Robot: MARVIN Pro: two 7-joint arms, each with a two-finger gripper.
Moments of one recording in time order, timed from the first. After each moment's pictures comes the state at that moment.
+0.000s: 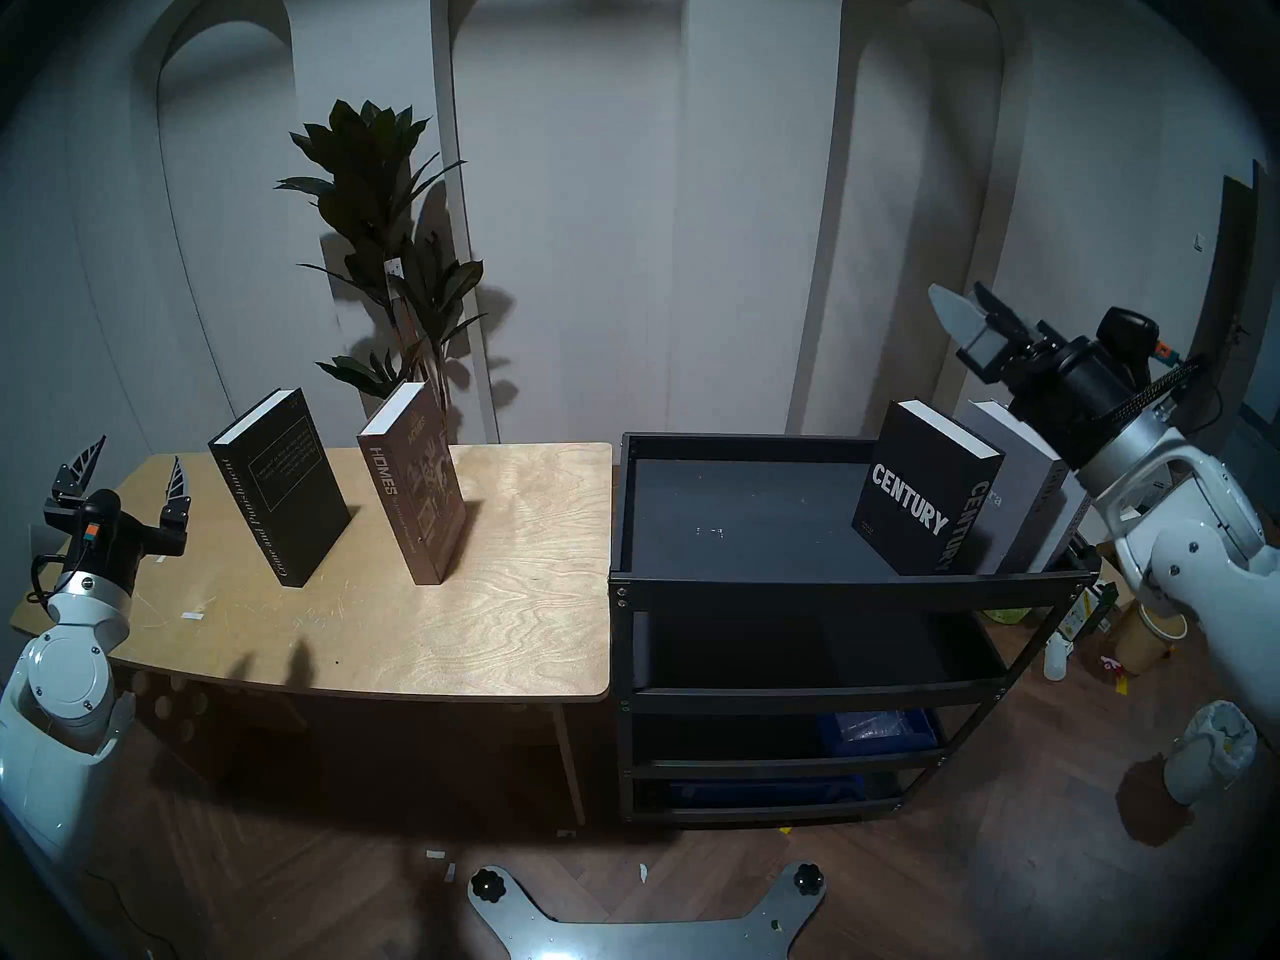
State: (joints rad) left arm 2.18 -0.77 -2.16 -1.78 -0.29 -0.20 0.21; right arm -2.06 -0.40 1.94 -2.25 1.44 -0.21 0.11
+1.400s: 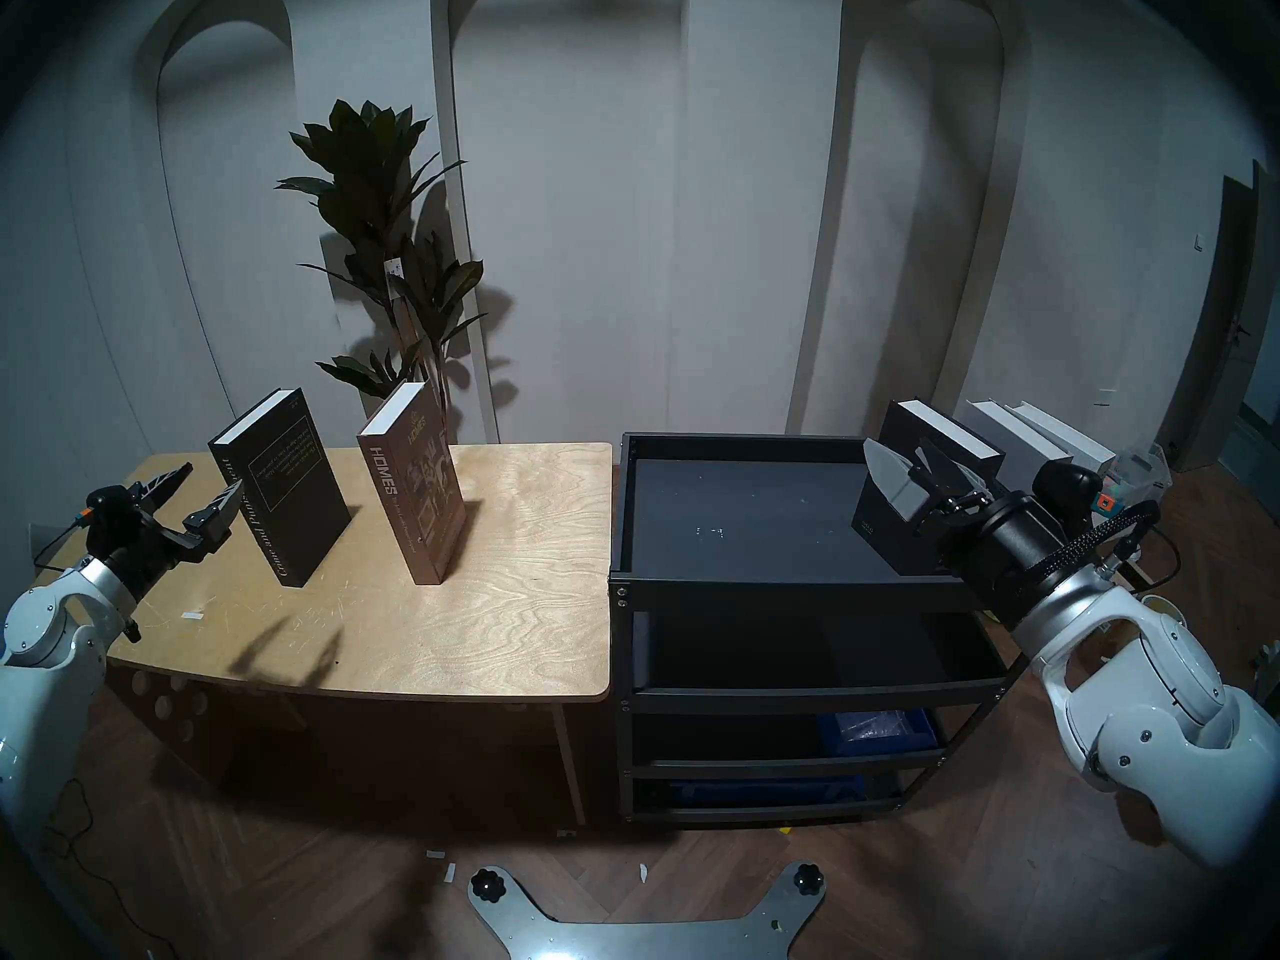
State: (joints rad) left arm 2.00 -0.57 -2.00 -1.46 -0.99 -0.19 -0.50; right arm -2.30 -0.54 1.85 -2.43 1.21 -0.22 -0.18
